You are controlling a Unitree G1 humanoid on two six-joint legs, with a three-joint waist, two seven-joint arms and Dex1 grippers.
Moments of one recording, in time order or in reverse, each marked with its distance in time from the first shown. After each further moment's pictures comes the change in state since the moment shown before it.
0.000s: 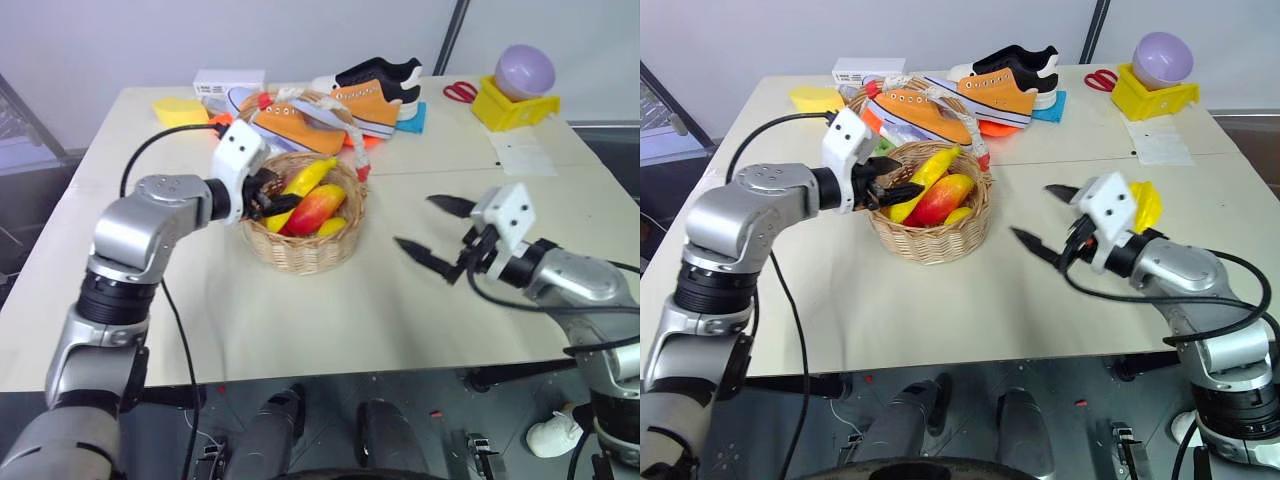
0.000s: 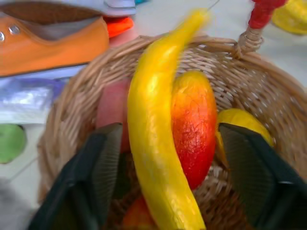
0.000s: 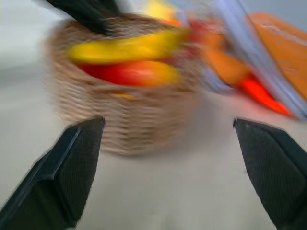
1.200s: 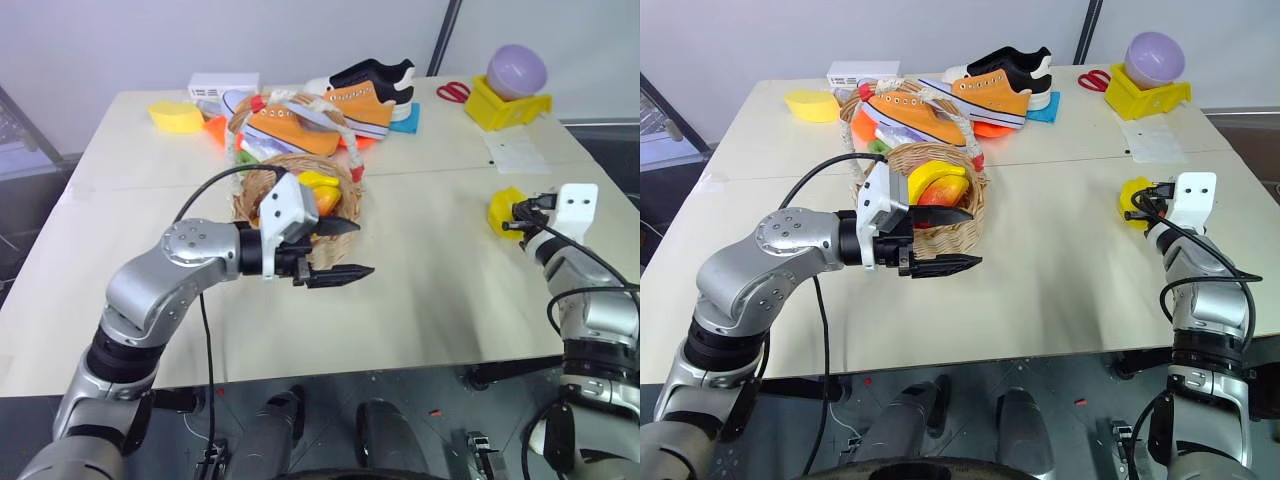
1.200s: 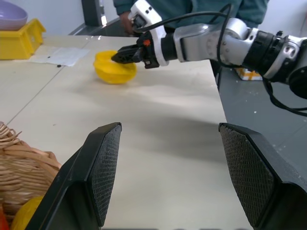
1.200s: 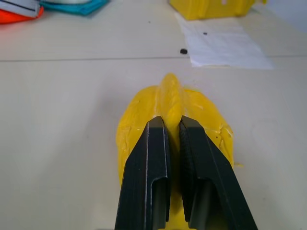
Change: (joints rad) left arm 0.179 -0.081 -0.076 -0.315 -0.189 -0.113 -0.115; right arm -0.198 0.156 -0.146 0.624 -0.163 -0.145 -0.291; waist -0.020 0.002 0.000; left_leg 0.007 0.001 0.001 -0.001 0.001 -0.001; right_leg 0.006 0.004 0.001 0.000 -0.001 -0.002
